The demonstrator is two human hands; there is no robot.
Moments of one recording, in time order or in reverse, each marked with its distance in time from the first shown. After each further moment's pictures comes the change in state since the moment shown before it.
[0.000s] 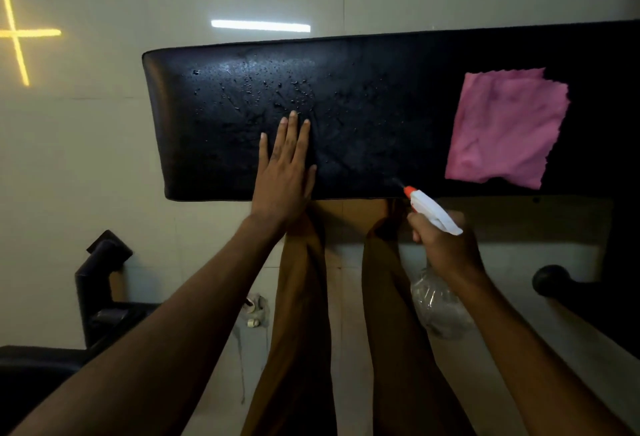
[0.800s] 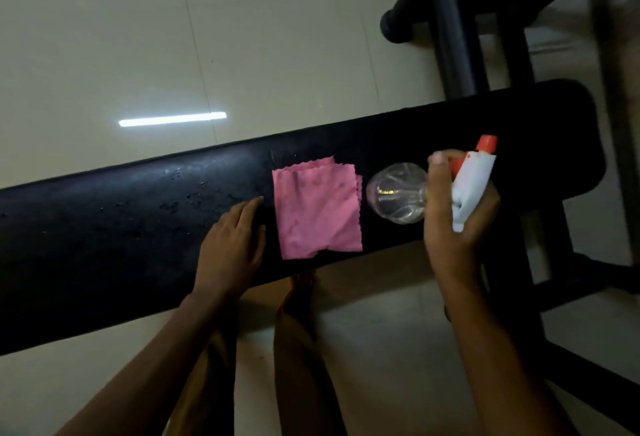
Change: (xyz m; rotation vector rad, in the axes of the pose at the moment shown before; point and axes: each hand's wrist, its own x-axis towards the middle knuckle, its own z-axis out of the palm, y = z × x) left_hand 0.063 0.181 -0.024 -0.237 0.050 0.131; right_hand 0.051 -0.049 -0.222 0.288 0.775 -0.591
